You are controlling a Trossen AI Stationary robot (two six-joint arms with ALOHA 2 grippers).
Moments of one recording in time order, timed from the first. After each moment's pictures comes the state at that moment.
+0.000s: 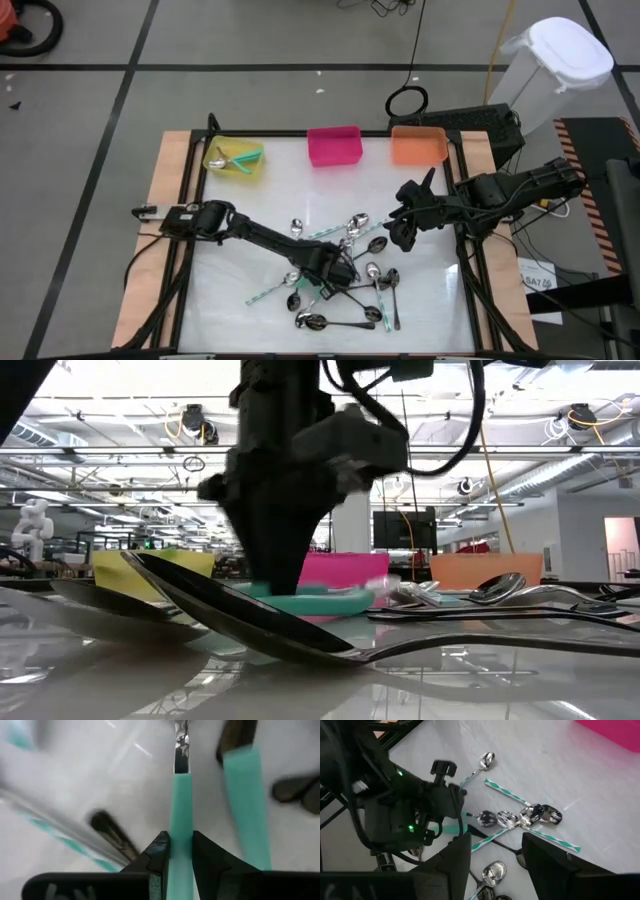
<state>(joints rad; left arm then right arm) -0.32 2.30 1.91 -1.16 -0.05 -0.99 0.30 1.16 1.29 -1.01 0.26 0.91</state>
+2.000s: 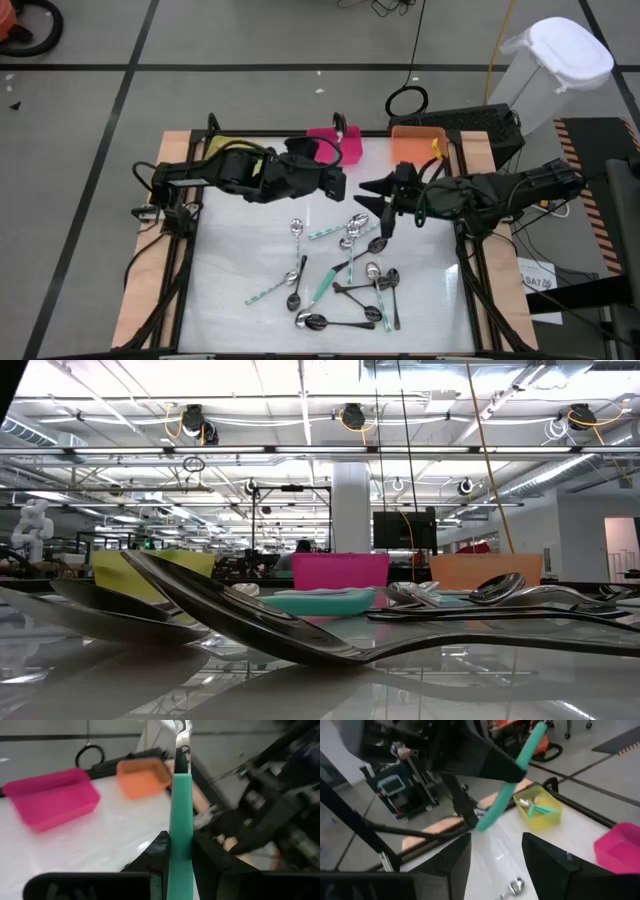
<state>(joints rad) -0.15 1.89 2.36 -1.11 -0.60 -1.02 0.27 1.19 1.29 -0.39 0.52 0.53</state>
